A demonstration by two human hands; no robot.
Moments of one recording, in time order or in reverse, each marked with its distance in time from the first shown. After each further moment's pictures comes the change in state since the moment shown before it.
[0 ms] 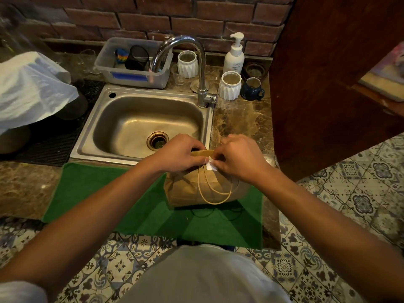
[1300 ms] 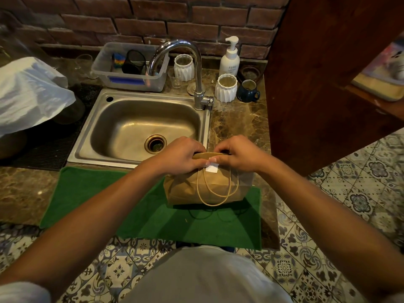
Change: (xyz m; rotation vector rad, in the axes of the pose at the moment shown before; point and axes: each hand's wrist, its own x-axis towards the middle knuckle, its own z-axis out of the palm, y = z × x) left_hand 0.006 0.002 0.004 0.137 -0.029 0.142; right_hand 0.012 0.035 0.006 0.492 -0.284 0.007
